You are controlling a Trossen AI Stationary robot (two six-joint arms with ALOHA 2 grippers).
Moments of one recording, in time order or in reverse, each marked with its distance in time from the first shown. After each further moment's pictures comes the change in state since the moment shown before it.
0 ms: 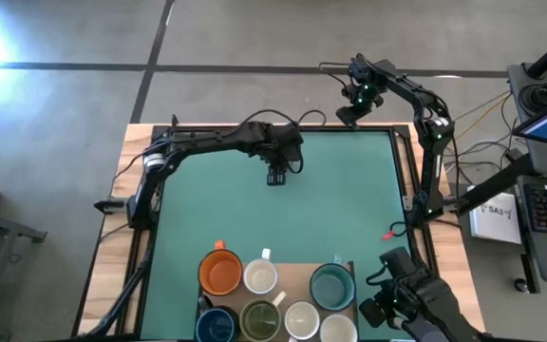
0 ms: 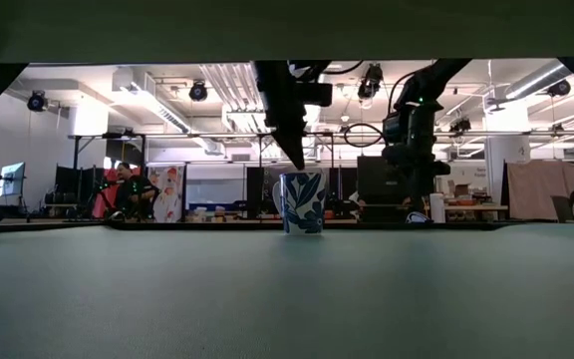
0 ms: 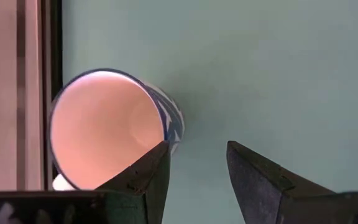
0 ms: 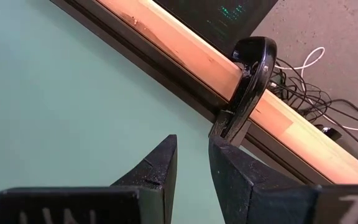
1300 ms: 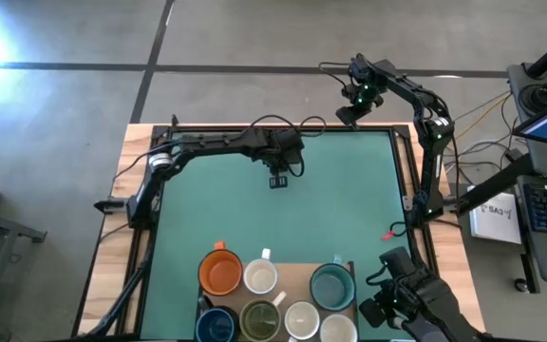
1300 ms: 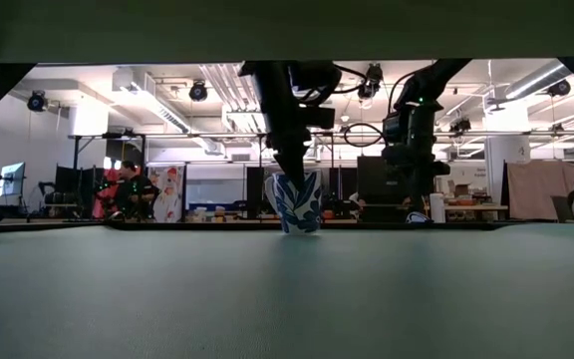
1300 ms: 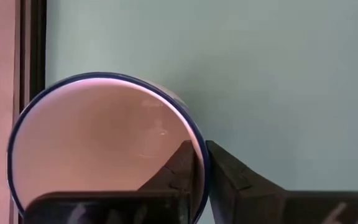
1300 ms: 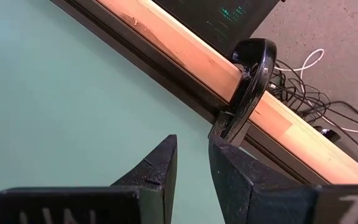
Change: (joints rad) left arm 0.006 0.047 -0.071 0.094 -0.024 -0.050; right arm 0.000 0.000 0.000 0.003 0.000 -0.008
